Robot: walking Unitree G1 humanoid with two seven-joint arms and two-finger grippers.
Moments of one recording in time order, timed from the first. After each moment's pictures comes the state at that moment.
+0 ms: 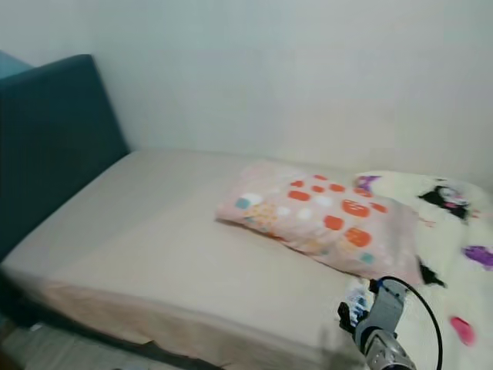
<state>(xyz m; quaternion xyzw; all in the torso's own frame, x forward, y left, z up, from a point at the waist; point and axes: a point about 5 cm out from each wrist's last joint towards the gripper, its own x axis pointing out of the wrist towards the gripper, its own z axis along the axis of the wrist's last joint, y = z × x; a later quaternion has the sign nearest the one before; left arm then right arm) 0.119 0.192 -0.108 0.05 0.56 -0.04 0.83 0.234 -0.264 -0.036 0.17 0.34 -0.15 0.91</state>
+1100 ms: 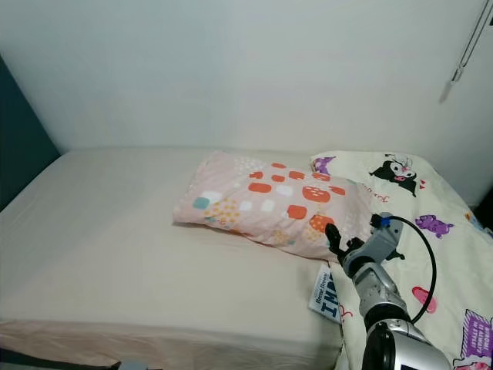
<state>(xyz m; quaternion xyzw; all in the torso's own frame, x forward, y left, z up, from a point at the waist) 0.121 0.200 -0.107 0.08 0.55 -0.02 0.83 0.327 -0.257 0.058 0.29 0.12 -0.06 0.95</state>
